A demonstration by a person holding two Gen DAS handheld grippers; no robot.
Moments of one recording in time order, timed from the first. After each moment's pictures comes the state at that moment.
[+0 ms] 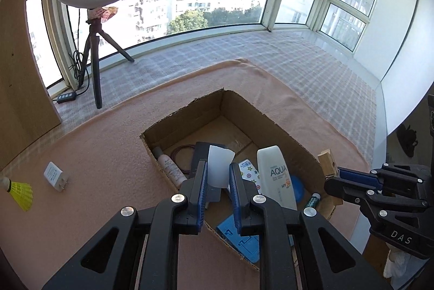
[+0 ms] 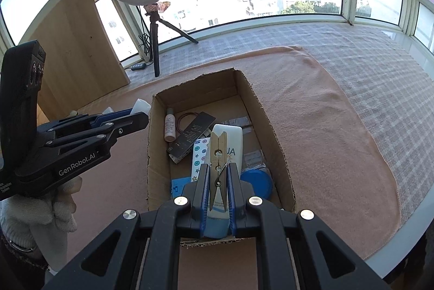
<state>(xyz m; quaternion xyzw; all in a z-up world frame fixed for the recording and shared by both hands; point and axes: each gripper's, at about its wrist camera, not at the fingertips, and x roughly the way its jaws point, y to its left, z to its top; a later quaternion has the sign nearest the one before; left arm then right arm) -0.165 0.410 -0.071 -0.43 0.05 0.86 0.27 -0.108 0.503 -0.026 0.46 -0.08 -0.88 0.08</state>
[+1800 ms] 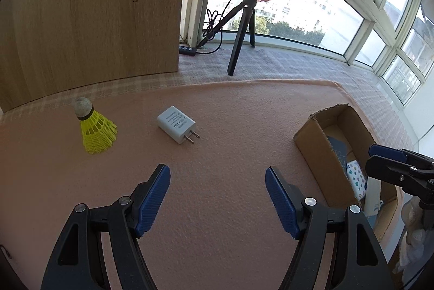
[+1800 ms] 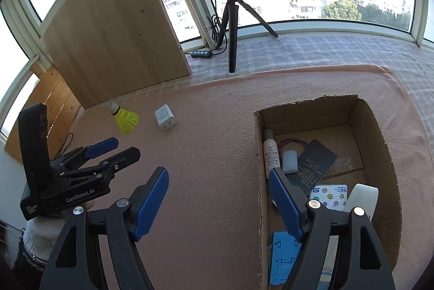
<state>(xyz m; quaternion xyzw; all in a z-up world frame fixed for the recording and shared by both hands) -0.190 0.177 -0.117 -0.45 -0.06 0.88 0.10 -0.192 0.364 -0.034 0.48 -0.06 -0.85 0.20</state>
